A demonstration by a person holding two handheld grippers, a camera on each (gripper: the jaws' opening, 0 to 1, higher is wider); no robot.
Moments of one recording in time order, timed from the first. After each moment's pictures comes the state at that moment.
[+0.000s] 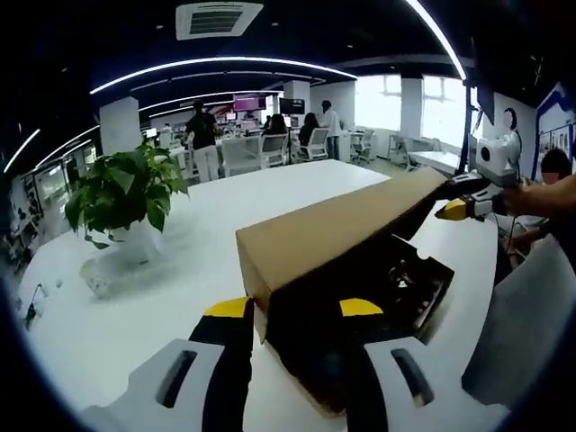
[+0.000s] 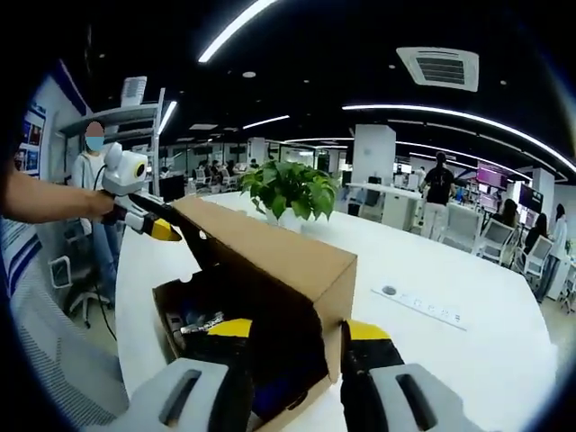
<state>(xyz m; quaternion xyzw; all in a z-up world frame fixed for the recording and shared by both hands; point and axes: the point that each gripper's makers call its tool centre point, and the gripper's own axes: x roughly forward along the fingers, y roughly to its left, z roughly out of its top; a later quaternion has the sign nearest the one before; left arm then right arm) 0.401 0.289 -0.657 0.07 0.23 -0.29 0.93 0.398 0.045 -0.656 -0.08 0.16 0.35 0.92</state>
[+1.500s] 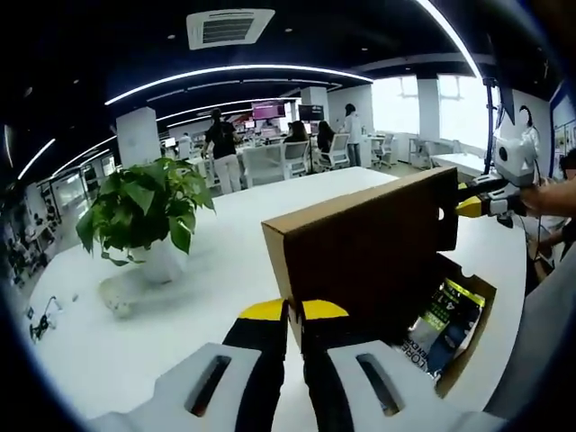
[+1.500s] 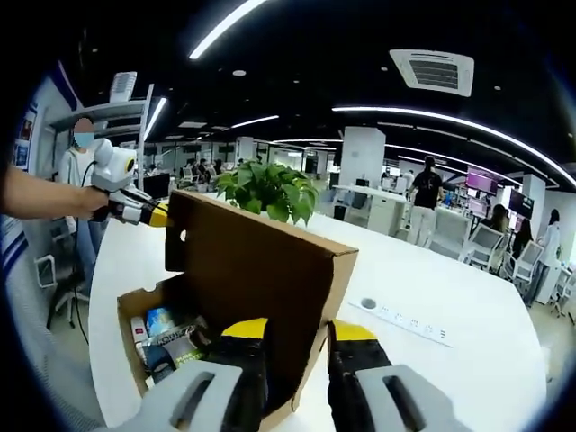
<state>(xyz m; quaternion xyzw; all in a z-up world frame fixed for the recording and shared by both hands) 0.466 0.310 -0.650 0.08 0.20 -0.24 0.95 0.456 0.037 -0.653 -0.10 0.15 0.32 0.93</state>
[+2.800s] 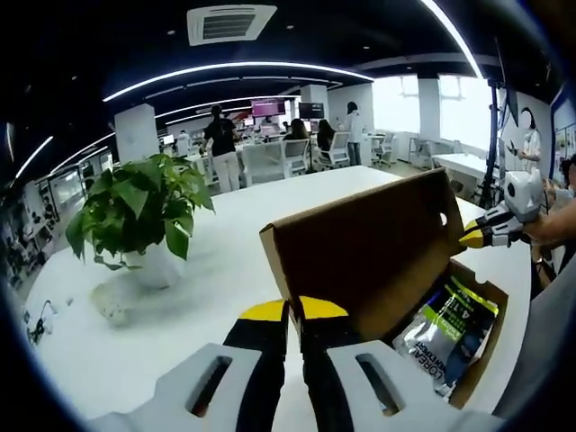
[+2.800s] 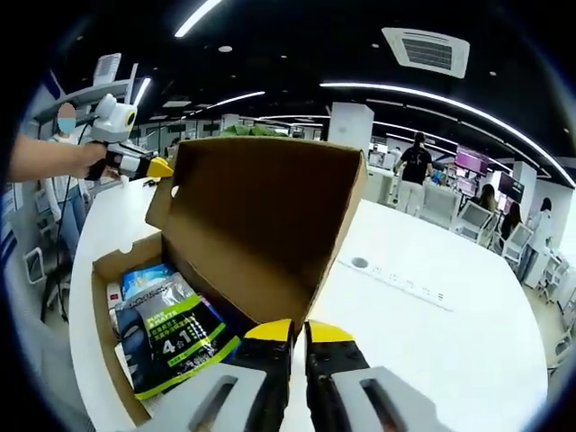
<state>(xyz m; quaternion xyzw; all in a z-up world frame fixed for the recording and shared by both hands) 0.501 0.307 -0.657 0.08 0.21 -0.24 0.94 0.459 0.019 -0.719 -0.11 0.21 0.28 0.93</state>
